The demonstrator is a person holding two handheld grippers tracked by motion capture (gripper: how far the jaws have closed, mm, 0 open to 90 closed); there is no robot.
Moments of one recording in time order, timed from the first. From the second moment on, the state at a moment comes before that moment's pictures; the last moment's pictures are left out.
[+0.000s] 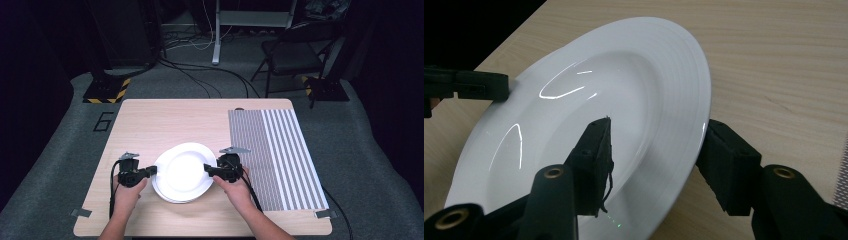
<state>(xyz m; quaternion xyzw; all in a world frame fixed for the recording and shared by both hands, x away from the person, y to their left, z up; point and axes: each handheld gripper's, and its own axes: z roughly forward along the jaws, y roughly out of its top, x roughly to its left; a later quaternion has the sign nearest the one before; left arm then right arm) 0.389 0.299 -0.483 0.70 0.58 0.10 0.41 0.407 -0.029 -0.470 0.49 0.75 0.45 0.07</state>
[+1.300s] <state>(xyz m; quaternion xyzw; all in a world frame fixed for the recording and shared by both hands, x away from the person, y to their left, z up) 0.392 0.278 -0.494 0.71 0.57 0.06 0.42 0.415 -0.053 -0.450 0.47 0.76 0.44 0.07</state>
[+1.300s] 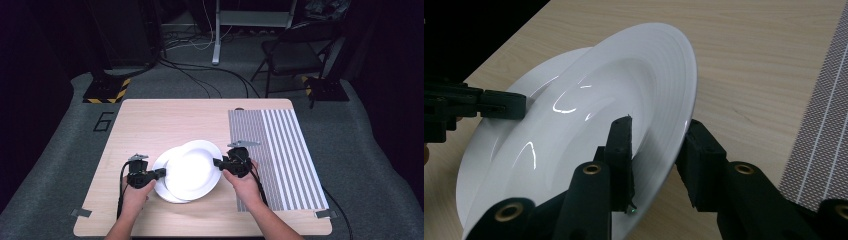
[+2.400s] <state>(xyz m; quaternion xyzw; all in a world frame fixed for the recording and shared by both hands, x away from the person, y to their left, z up) 0.386 0.250 -0.498 0.70 0.57 0.04 0.43 0.406 -0.076 -0.464 0.50 0.73 0.47 0.05</state>
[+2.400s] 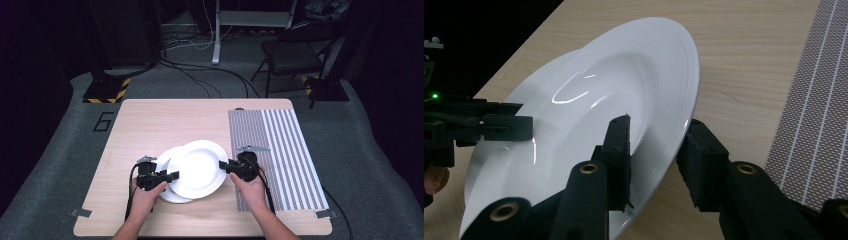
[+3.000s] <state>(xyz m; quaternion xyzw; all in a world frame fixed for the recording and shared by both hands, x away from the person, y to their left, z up) 0.371 0.242 -0.494 0.68 0.58 0.08 0.44 0.390 -0.065 -0.468 0.52 0.72 0.45 0.12</state>
